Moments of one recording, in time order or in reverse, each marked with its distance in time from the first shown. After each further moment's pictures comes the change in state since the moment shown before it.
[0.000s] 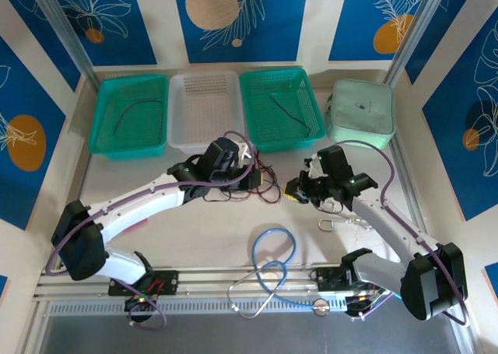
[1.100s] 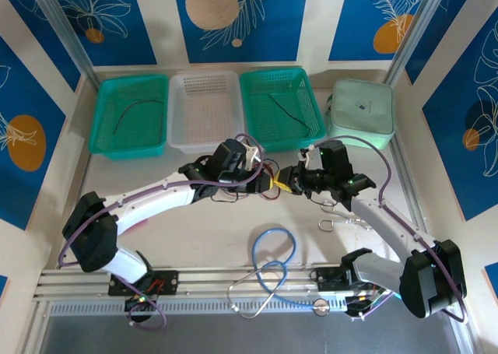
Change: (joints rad) left arm -0.024 0.085 0.000 0.100 0.114 -0.001; right arm -0.004 0.021 -0.023 0.275 -0.142 0.143
